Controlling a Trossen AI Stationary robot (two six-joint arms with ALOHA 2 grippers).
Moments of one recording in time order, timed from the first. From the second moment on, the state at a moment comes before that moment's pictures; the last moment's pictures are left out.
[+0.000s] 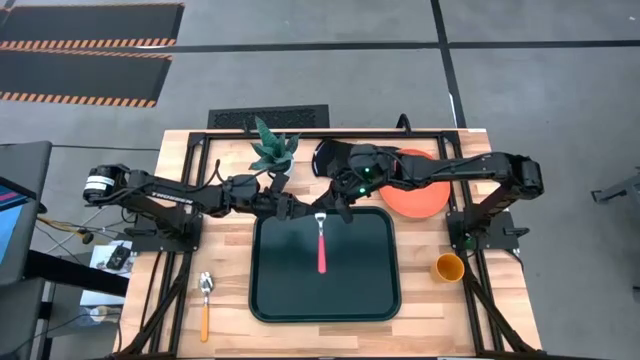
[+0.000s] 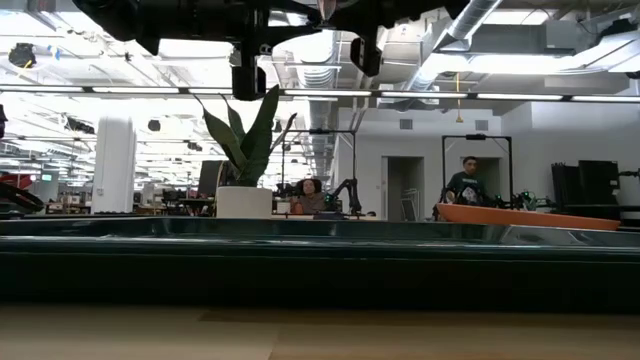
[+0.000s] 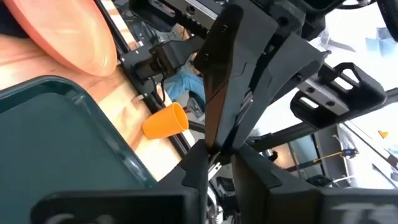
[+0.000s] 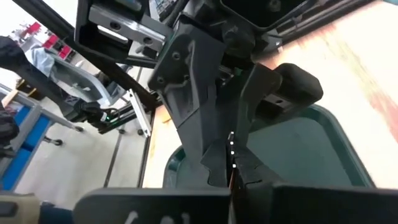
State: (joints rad) left arm 0.04 1.34 0.67 0.62 0.12 -1.12; right arm -0.11 1.54 1.23 -0.08 -0.37 0.47
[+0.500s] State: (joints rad) left arm 0.03 1.34 0.67 0.62 0.05 -1.14; right arm -0.13 1.54 1.23 -0.05 -0.33 0.47
